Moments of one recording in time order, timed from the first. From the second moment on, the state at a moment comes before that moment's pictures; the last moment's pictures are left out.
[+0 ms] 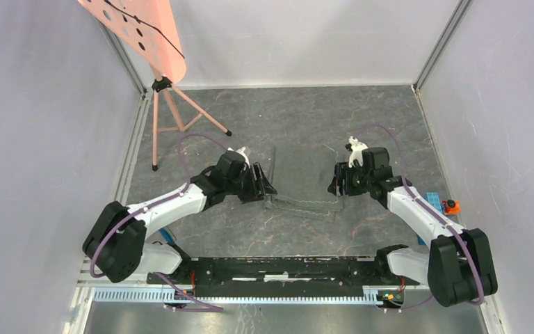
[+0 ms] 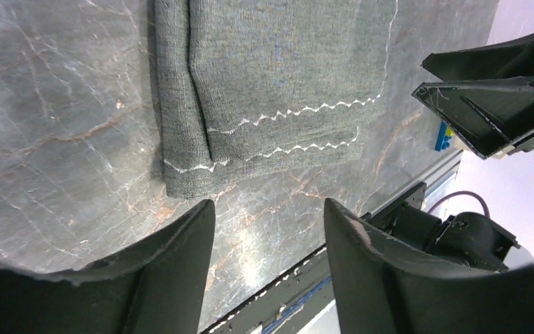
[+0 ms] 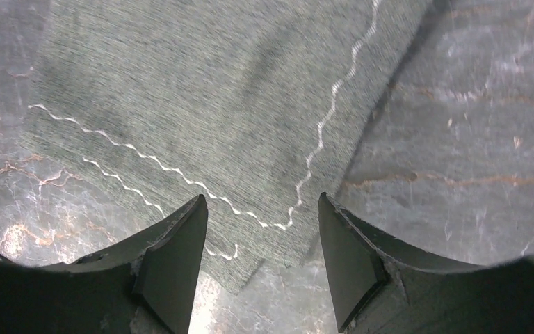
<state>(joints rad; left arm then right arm) -0.66 1.31 0.69 -0.12 0.23 -0.89 0.25 1.18 0.61 -0.27 -0.29 0.16</state>
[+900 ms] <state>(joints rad) -0.66 1.61 0.75 -0.02 0.30 -0.92 0.13 1.16 0.49 -0.25 -0.39 0.17</state>
